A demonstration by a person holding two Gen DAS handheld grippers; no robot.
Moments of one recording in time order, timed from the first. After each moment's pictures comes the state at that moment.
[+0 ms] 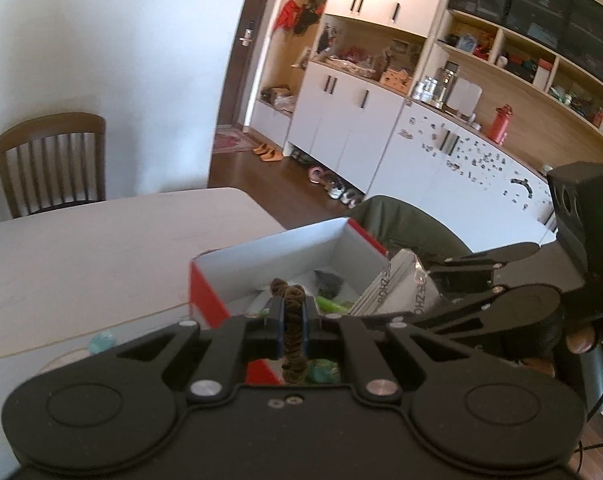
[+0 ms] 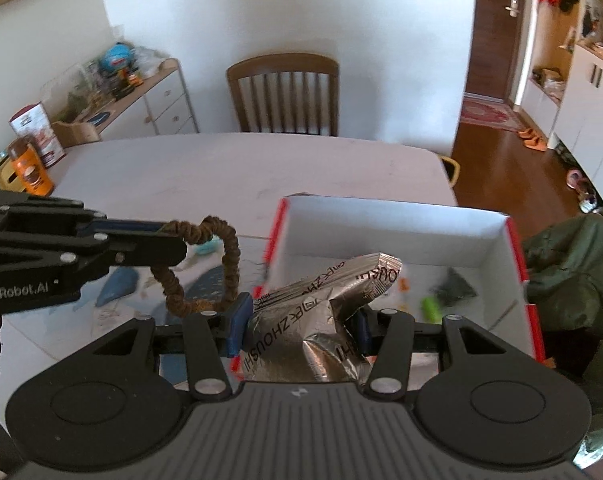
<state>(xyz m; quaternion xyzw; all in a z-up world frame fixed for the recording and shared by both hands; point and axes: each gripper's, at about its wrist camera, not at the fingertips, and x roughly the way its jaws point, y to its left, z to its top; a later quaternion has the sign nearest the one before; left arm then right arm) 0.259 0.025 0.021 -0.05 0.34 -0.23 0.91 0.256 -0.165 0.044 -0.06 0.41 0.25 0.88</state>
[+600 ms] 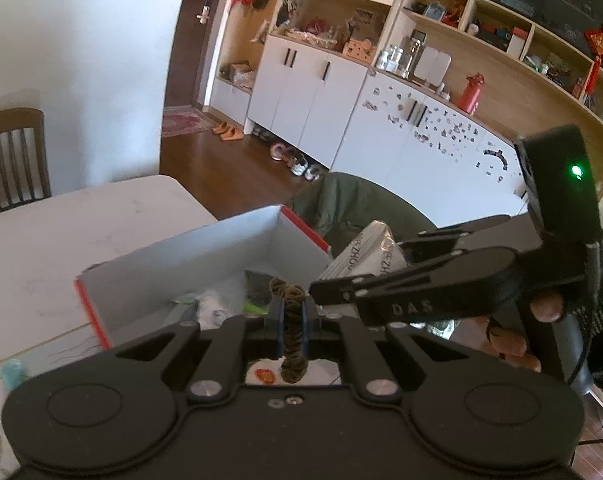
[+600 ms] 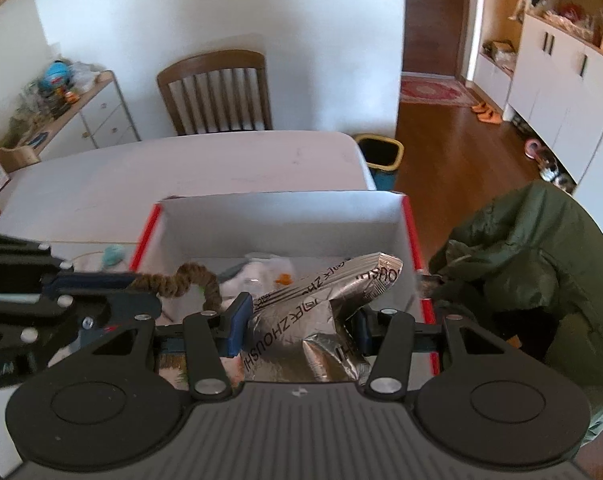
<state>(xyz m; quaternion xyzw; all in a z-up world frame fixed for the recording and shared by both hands) 0.297 -0.067 -0.004 -0.03 0.37 -0.28 0.89 0.318 -0.256 0.016 -0.04 0.43 0.18 0.88</state>
